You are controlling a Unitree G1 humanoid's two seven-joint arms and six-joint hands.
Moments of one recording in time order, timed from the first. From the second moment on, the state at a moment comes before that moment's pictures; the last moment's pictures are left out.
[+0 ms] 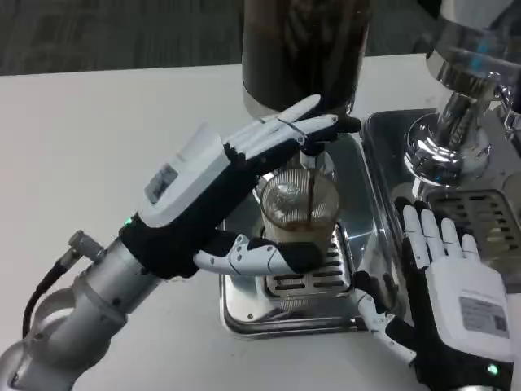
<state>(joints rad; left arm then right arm) -0.27 0.39 -0.13 0.40 0.41 -1.05 -0.07 0.30 -0.20 0.37 -0.13 -0.99 0.18 -0.45</state>
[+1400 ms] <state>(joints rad) -0.26 0.43 -0.18 0.36 0.46 -1.04 0.03 -0.03 -0.21 0.20 0.29 -0.29 -0.31 -0.08</state>
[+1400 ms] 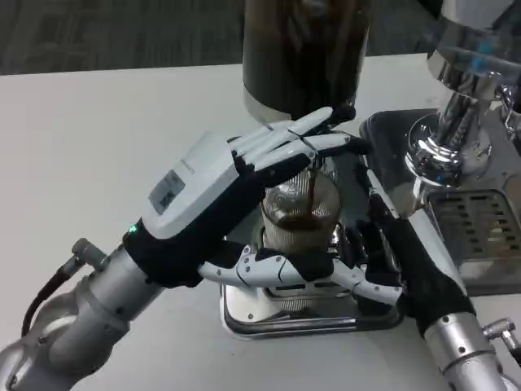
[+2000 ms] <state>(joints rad) -0.22 0.43 -0.18 0.32 0.44 -1.01 0.03 -0.13 -0.17 0.21 0.41 -0.29 -0.35 -0.04</state>
